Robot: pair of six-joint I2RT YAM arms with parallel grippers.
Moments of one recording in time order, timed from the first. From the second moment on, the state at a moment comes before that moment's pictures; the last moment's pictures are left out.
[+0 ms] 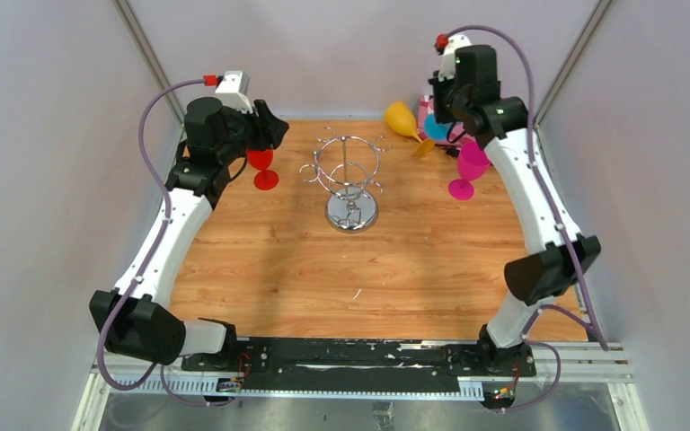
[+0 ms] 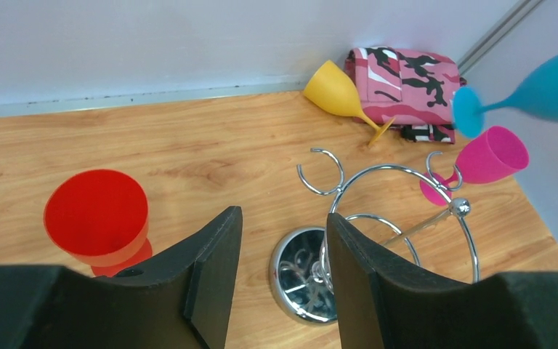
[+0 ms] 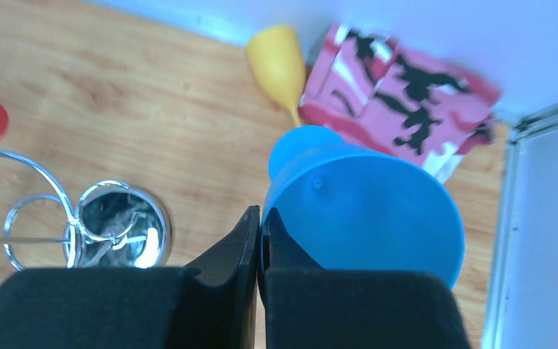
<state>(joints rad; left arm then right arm) -0.19 1.31 1.32 -0.18 0.24 -0.25 0.32 1.75 2.01 -0.78 0.08 -0.06</state>
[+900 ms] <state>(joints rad) -0.19 1.32 1.31 -0.17 0.27 -0.28 -0.16 1.55 1.77 -0.80 0.16 0.05</state>
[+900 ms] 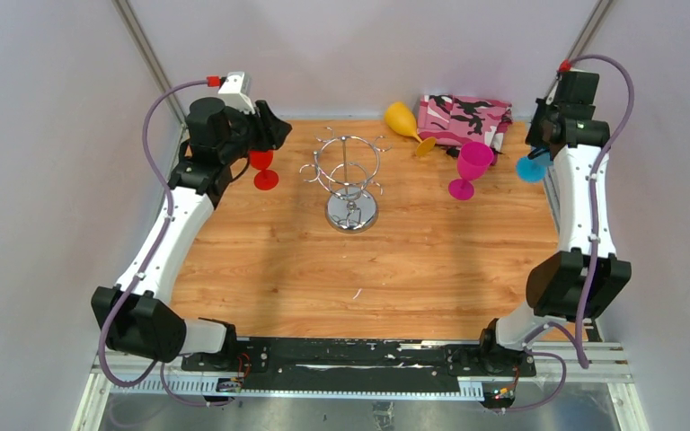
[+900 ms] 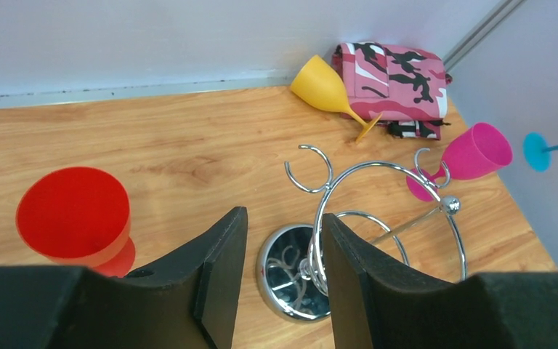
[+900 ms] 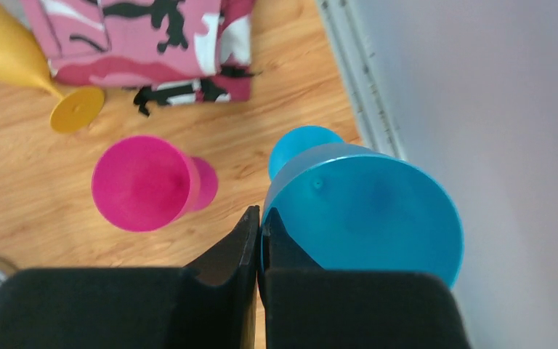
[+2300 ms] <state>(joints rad) -0.19 1.40 1.31 -0.12 0.33 -0.30 -0.12 1.86 1.74 -0.80 0.01 0.04</state>
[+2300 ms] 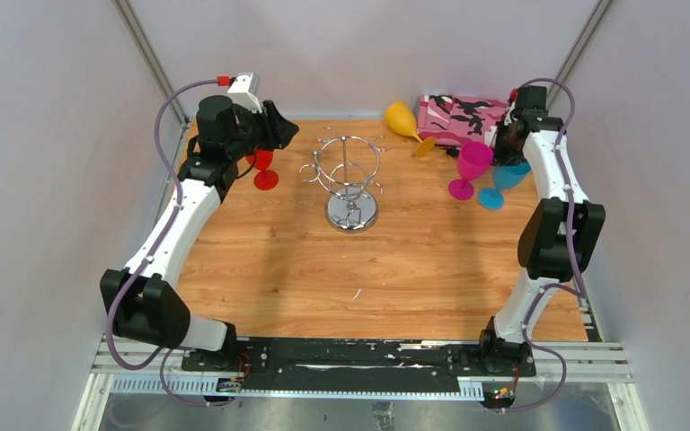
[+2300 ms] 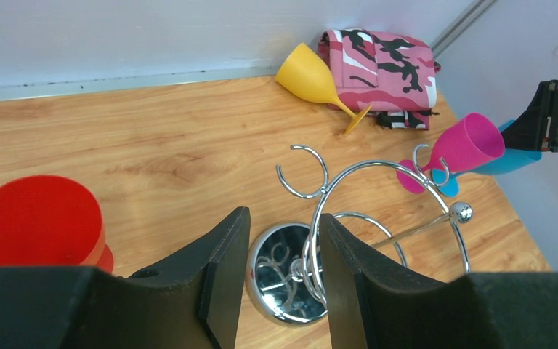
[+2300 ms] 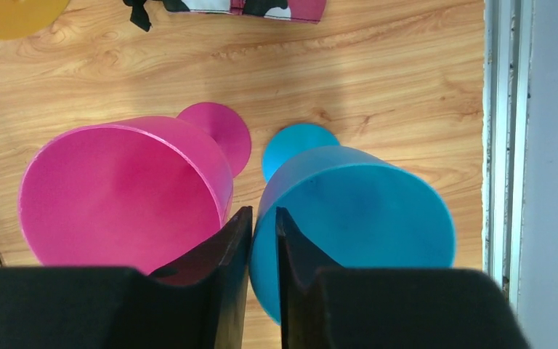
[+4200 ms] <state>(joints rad) -0.19 1.40 1.31 -0.12 0.32 -0.27 0.39 2.35 2.37 -0.88 0.28 -0.04</state>
